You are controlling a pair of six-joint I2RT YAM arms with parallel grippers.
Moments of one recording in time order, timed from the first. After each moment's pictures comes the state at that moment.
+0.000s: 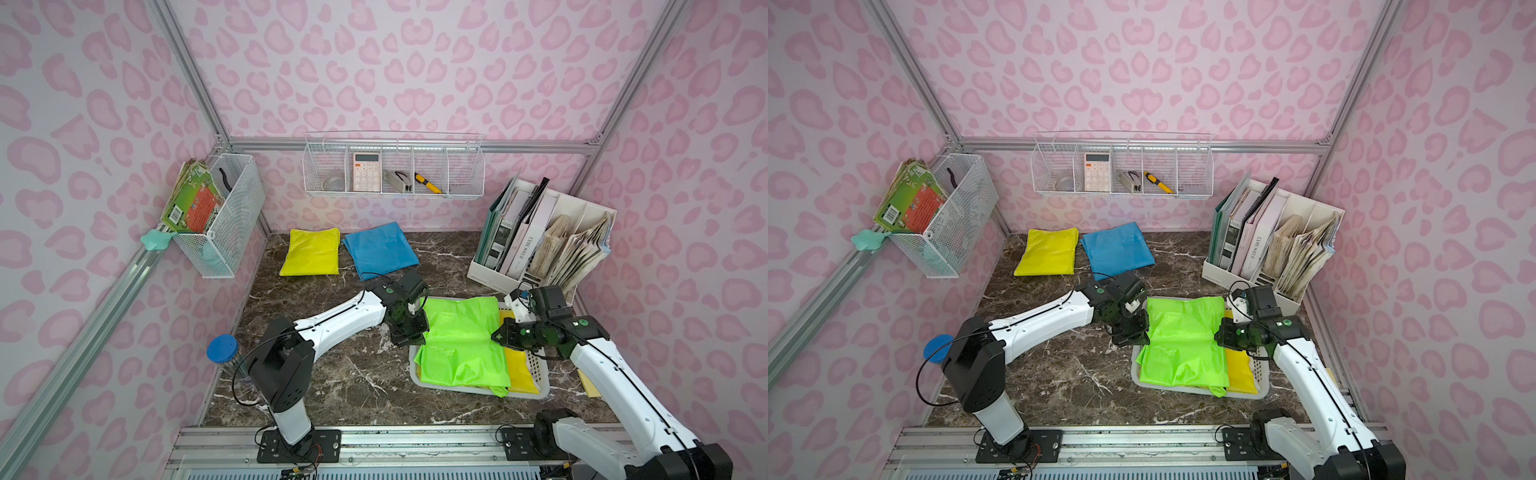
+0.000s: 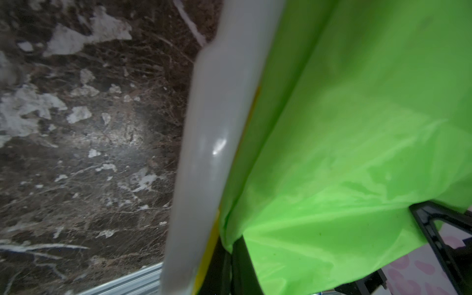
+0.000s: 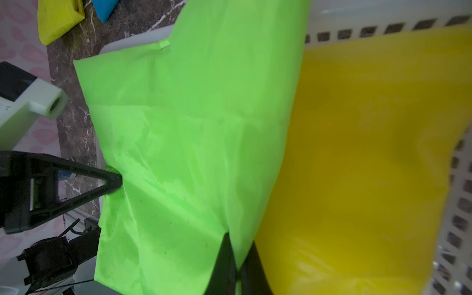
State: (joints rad) left arm -0.74 1.72 1.31 -0.84 0.38 -0.96; right arm 0.24 1.03 0.81 -0.86 -0.40 0.37
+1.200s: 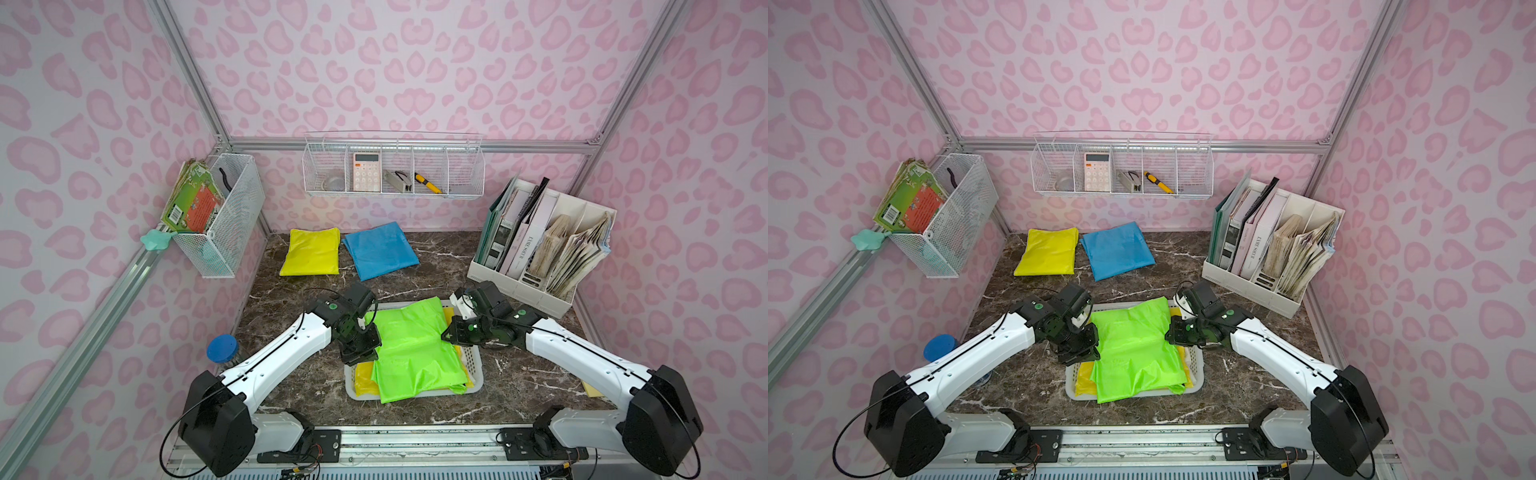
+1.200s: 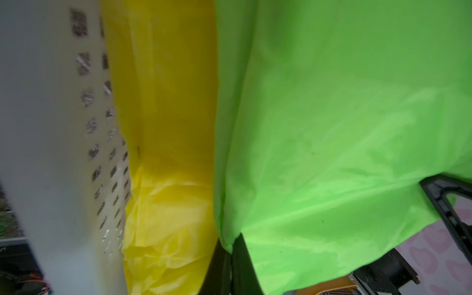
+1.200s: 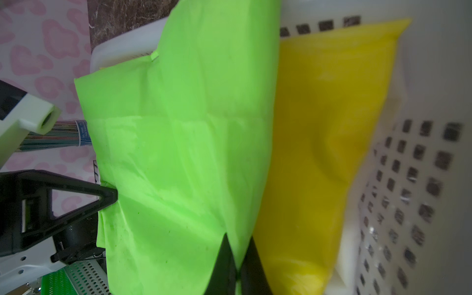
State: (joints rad) left arm -0.57 1.33 1.01 -1.04 0.32 -0.92; right arm 0.65 1.29 0.87 -0.56 -0.39 0.63
